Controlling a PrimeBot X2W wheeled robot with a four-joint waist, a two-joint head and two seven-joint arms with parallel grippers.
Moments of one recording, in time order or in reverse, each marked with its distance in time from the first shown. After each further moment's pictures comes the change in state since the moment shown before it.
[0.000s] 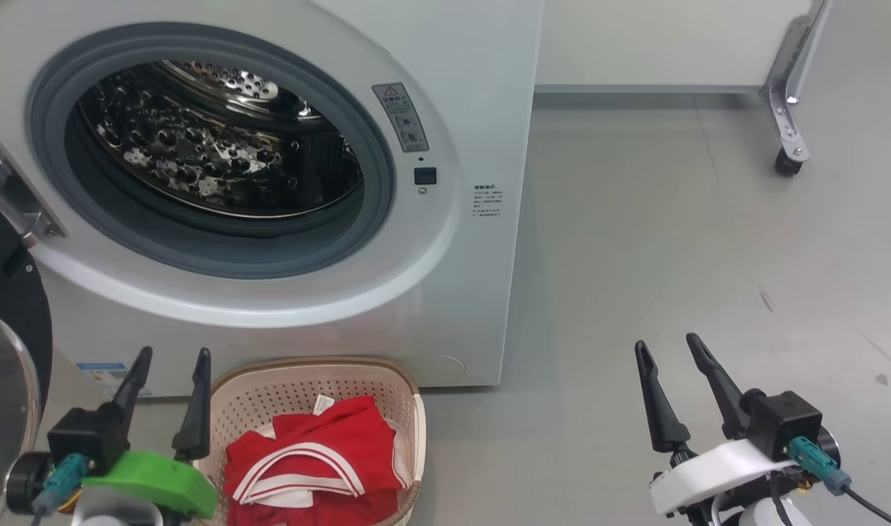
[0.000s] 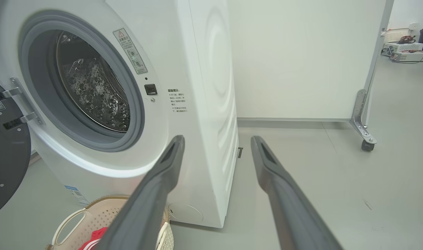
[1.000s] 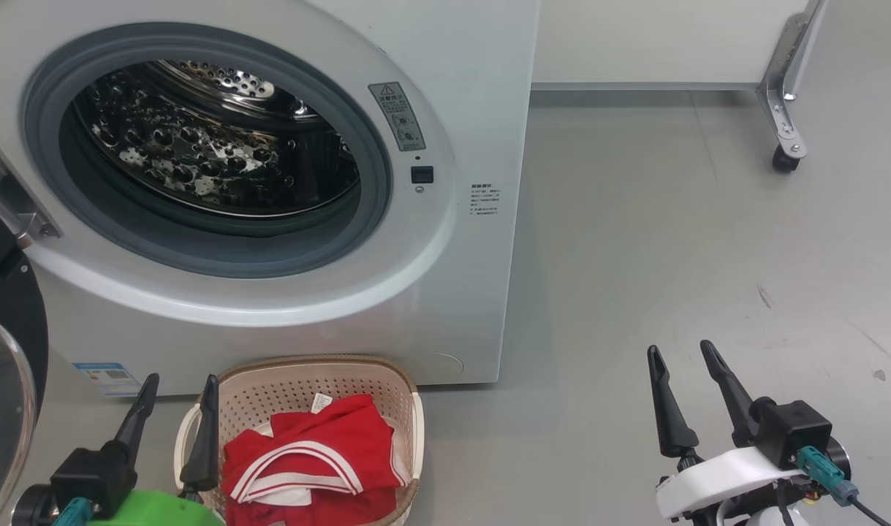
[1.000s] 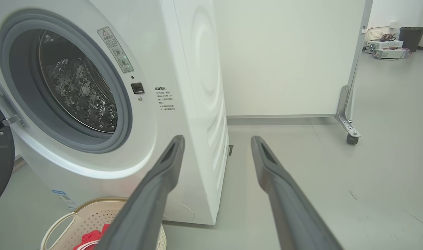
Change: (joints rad) left arm 0.136 -0.039 0.033 -0.148 0.030 0.000 0.000; right arm 0.040 0.004 -0.018 -0.031 -0.001 0.017 0.000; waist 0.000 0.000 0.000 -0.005
